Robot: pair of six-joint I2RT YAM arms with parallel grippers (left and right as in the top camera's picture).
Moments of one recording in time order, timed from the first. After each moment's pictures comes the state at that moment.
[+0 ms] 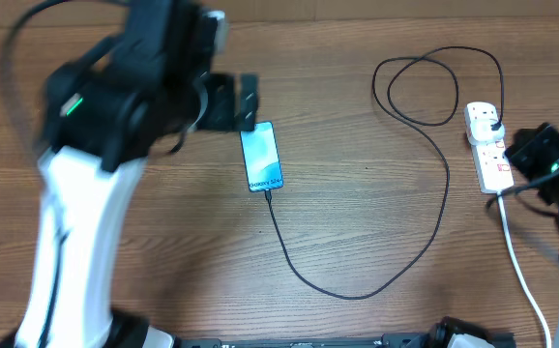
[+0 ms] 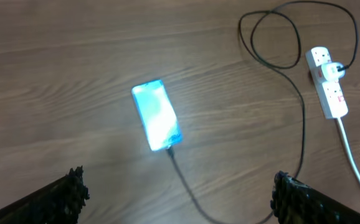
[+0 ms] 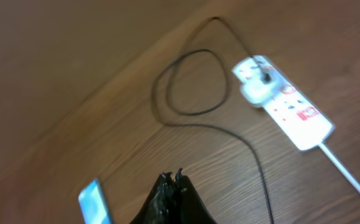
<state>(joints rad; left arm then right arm) -0.36 1.62 2.28 -1.58 0.08 -0.28 -0.28 1.03 1.32 -0.98 -0.21 0.44</state>
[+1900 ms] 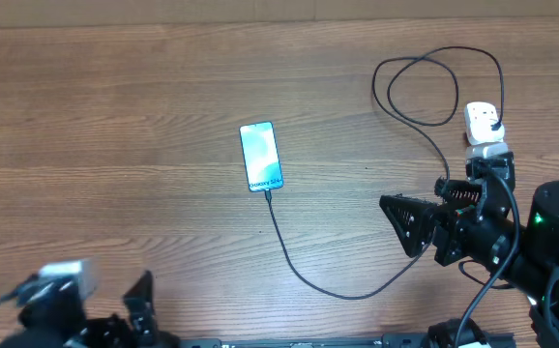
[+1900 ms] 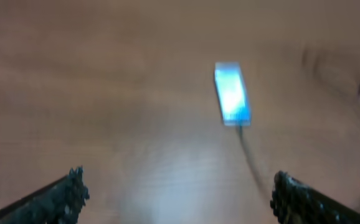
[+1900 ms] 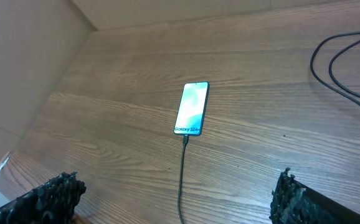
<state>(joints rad) -0.28 0.49 1.34 -1.48 -0.17 -0.37 0.22 0.81 1.32 -1.11 -0.39 0.23</state>
